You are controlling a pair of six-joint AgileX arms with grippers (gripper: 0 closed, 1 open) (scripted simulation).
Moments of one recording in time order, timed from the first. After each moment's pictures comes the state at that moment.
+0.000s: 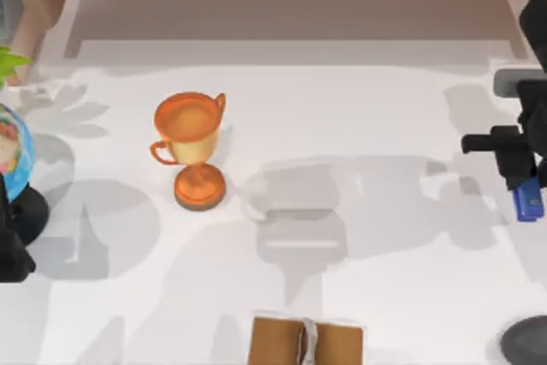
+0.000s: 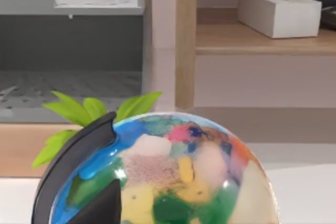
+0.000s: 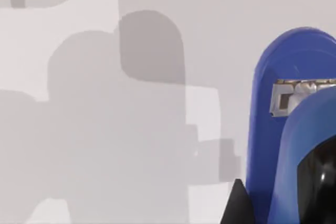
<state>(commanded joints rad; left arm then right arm) 0.00 0.00 0.00 0.00 0.00 0.00 0.17 1.89 1.26 -0.87 0.01 0.18</state>
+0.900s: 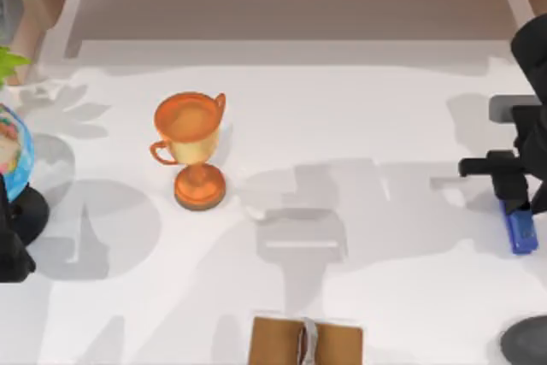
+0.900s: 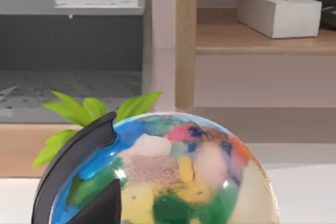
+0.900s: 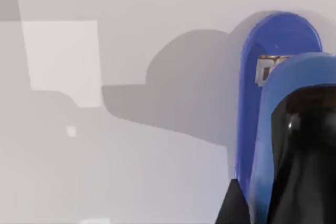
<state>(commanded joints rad) 0.00 0.00 0.00 0.00 0.00 0.00 0.17 1.93 1.22 -0.86 0.01 0.18</state>
